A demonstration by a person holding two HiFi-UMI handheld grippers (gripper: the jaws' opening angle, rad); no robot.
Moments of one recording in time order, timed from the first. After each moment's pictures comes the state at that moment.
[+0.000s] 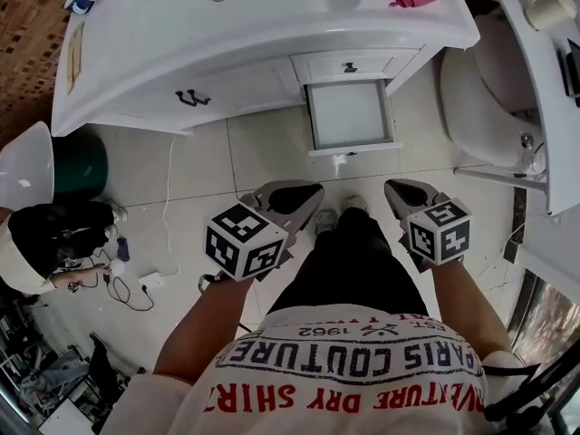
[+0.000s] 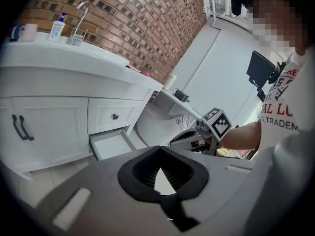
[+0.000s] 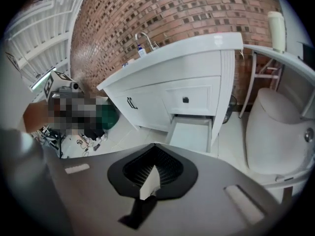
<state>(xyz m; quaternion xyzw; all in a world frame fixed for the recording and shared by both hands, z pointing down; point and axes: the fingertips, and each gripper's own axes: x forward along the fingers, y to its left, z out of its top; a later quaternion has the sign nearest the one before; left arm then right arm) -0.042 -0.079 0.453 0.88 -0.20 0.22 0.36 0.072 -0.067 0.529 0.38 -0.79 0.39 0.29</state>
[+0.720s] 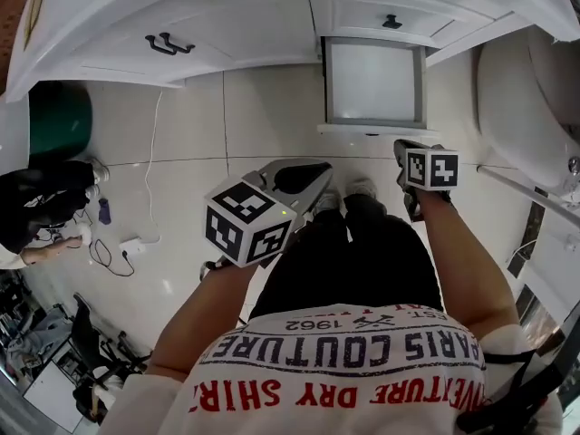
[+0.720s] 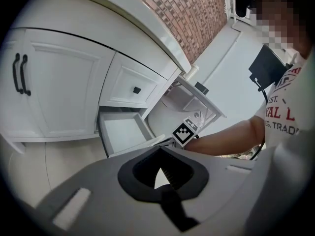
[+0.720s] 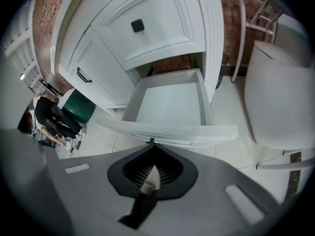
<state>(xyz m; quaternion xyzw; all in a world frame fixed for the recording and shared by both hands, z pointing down) -0.048 -0.091 0.623 0.85 -0.25 0.22 0.41 0.097 -0.112 0.820 0.41 -0.68 0.49 0.36</state>
